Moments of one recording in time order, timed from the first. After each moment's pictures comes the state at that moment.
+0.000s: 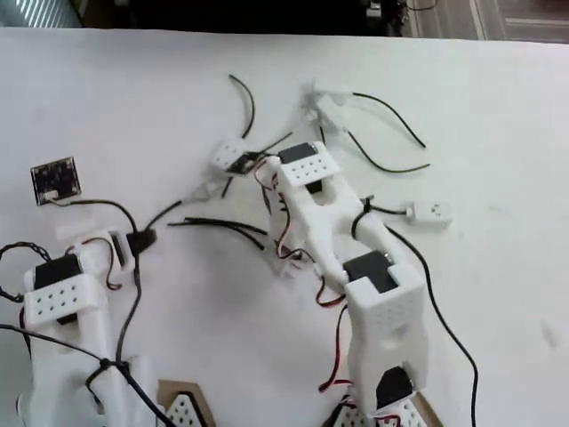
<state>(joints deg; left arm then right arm) -27.5 -41.2 64.2 48.8 -1.5 -25.9 29.0 -3.3 83.5 31.2</state>
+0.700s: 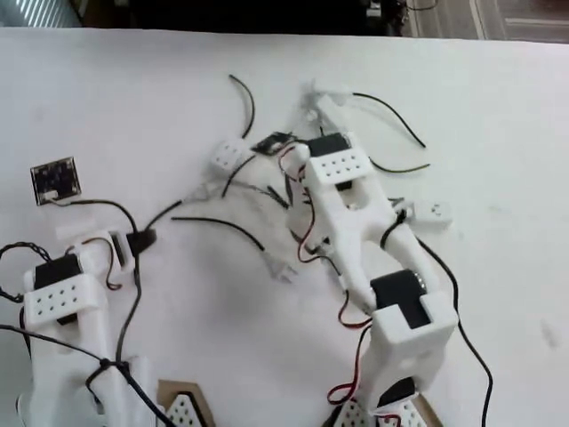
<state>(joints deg) -27.5 -41.2 64.3 48.8 -1.5 -20.9 14.6 5.3 84.5 24.4</state>
